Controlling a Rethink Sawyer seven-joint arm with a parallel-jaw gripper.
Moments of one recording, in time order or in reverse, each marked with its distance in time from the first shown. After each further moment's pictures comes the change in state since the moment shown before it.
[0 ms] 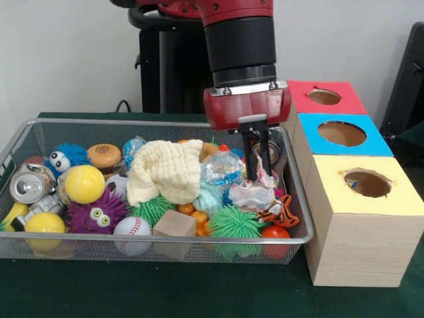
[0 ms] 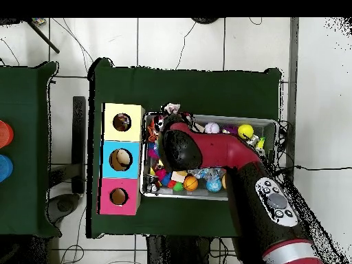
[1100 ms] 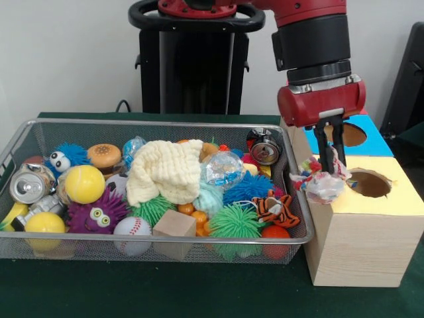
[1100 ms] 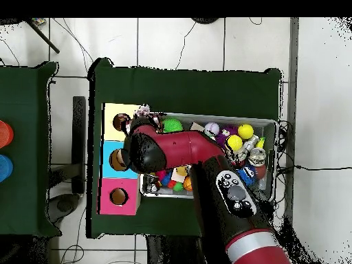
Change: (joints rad) arm 0.134 -0.004 0.000 0.000 0.009 0.003 0.000
